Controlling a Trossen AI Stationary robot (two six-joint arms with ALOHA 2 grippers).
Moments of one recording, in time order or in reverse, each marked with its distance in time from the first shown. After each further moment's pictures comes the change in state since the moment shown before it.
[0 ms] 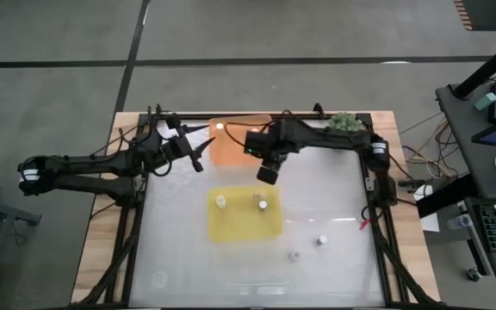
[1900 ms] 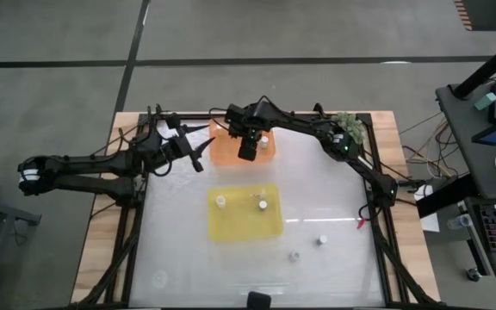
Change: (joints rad) left arm 0.000 0.000 0.001 0.001 0.001 0.000; right arm -0.244 0.431 0.358 0.193 -0.108 -0.413
